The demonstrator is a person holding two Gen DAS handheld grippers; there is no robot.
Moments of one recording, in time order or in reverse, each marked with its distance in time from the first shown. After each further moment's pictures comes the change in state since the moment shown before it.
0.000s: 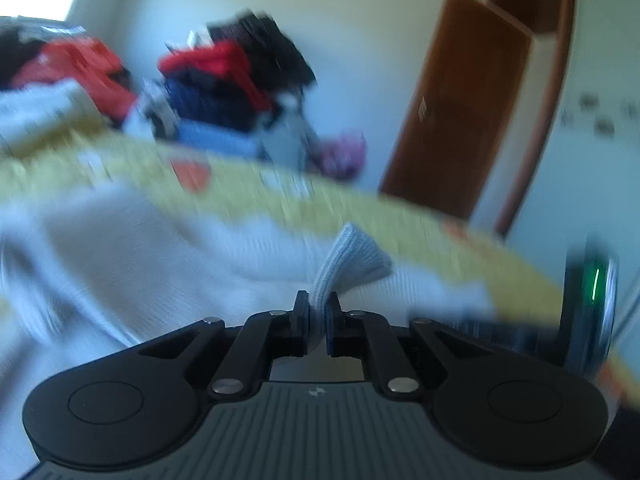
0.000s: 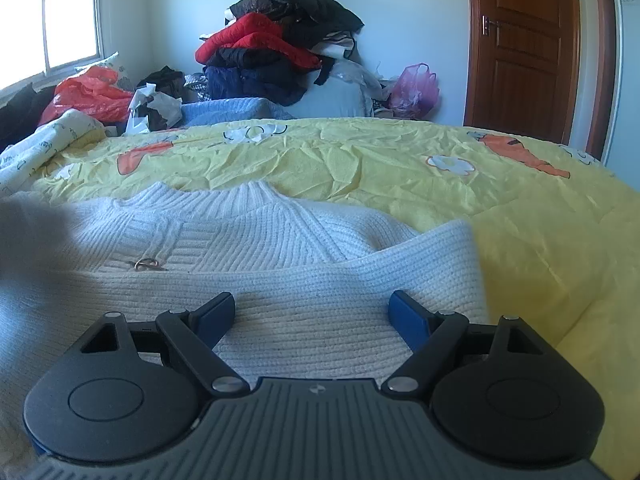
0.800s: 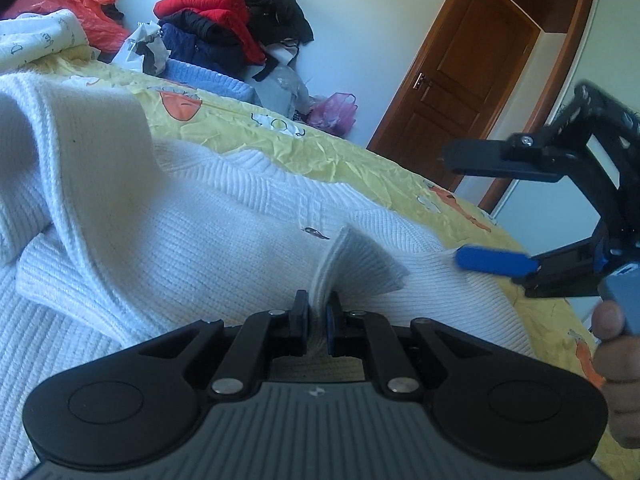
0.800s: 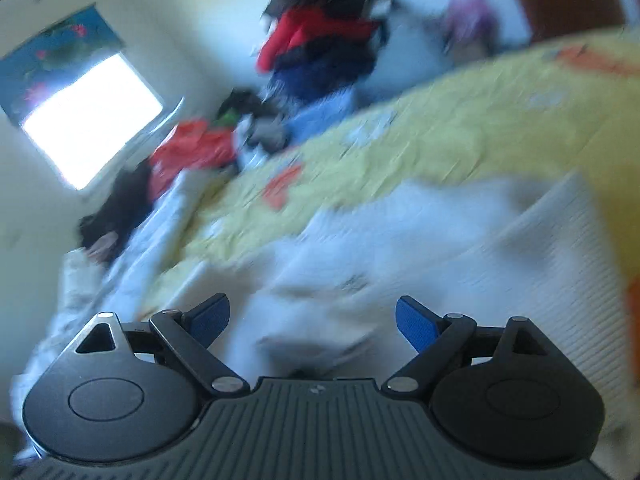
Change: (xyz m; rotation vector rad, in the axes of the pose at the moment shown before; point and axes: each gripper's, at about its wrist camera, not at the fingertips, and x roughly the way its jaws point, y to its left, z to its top) left arm 0.016 0.017 -0.010 -0.109 0.091 -0.083; right arm -0.053 0.020 0.039 0.368 0.167 0.459
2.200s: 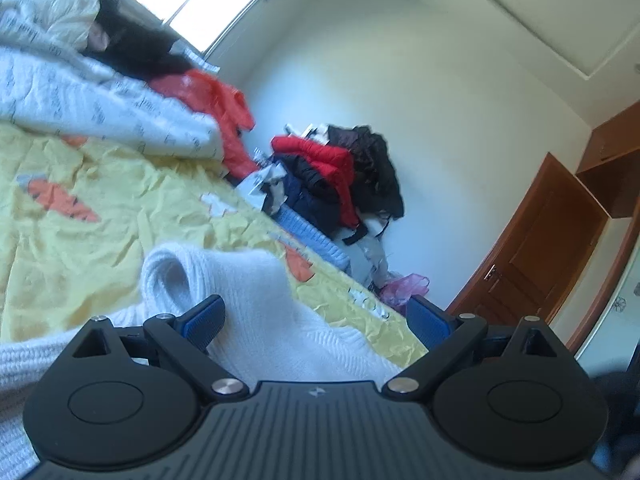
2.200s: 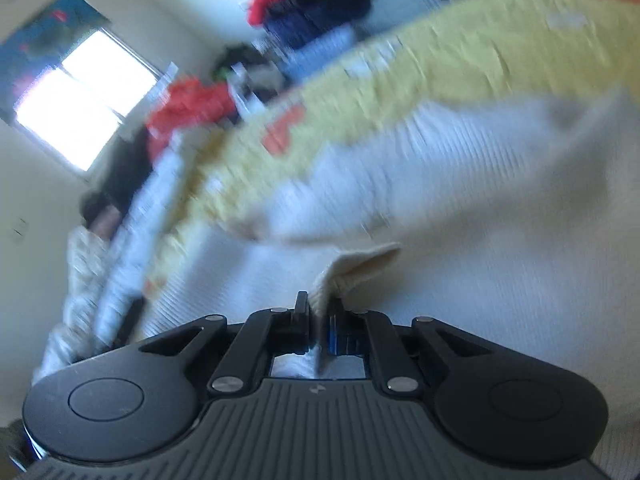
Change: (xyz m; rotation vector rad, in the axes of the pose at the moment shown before) left arm -0.070 0.044 -0.007 -0.272 -0.545 0.201; right arm 0.030 0.002 0.000 0.065 0.088 0.039
